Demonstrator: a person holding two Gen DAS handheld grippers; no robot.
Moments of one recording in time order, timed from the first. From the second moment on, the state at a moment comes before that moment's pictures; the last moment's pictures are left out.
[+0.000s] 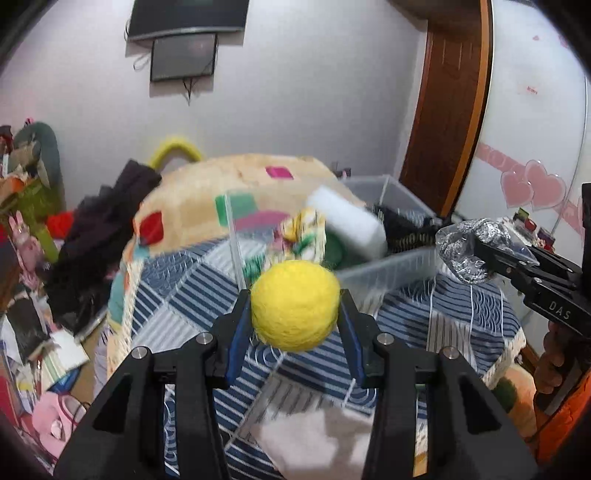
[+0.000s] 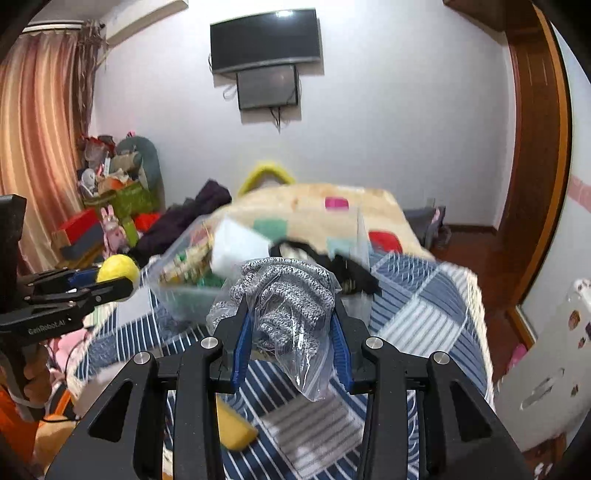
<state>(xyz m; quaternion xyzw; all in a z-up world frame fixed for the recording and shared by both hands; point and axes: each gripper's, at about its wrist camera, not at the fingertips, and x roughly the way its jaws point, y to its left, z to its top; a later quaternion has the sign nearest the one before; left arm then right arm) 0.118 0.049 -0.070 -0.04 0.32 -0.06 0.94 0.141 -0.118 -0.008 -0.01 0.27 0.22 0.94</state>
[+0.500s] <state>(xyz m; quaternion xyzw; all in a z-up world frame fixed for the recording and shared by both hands) 0.151 0.051 -0.039 -0.04 0.26 -0.02 0.96 0.178 -0.089 0.002 -0.01 0.24 0.21 0.95</state>
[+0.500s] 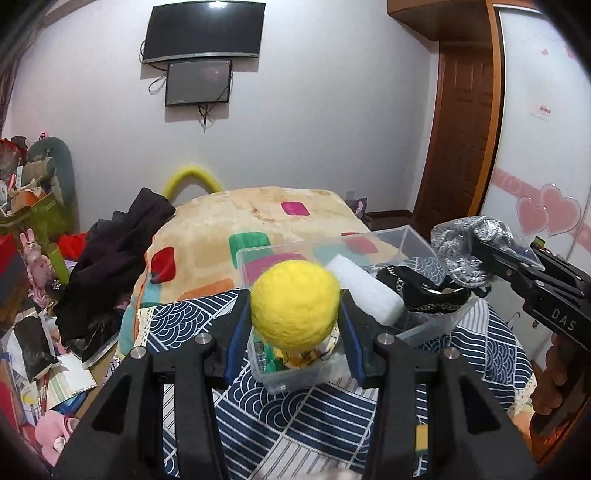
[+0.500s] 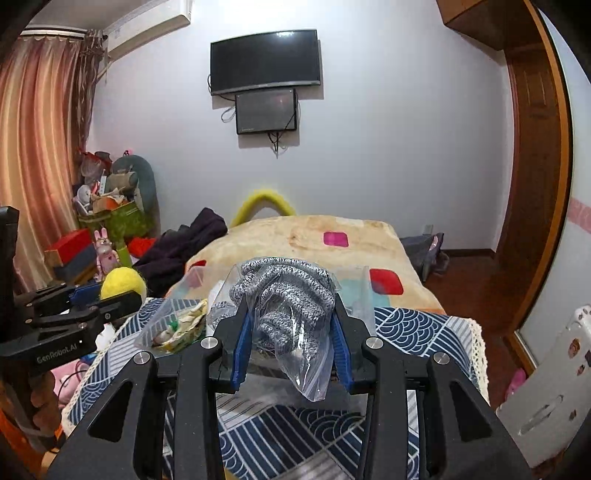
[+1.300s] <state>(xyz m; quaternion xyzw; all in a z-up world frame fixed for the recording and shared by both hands) 0.198 0.049 -0.090 -0.06 0.34 -0.05 0.94 0.190 -0.076 -0.022 -0.07 0.28 0.20 0.94</state>
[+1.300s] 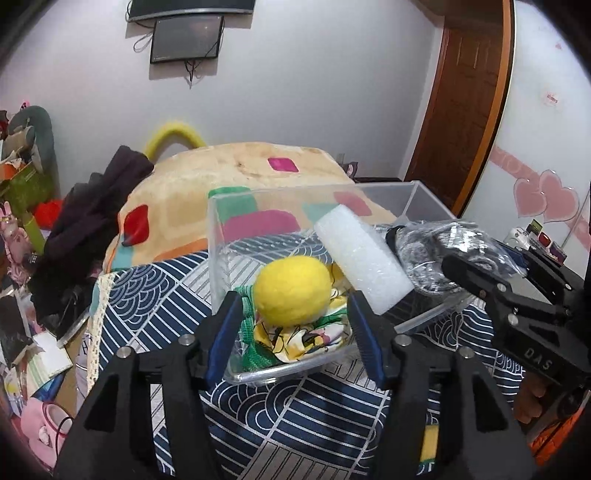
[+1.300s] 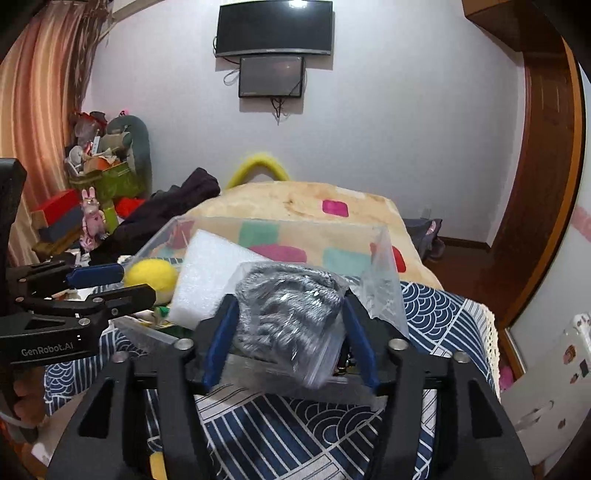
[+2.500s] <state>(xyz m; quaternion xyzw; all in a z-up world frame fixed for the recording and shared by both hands) 0.054 0.023 -0.108 -0.02 0.35 -0.01 0.94 0.111 -0.081 -0.062 -0.05 0.35 0.26 0.90</state>
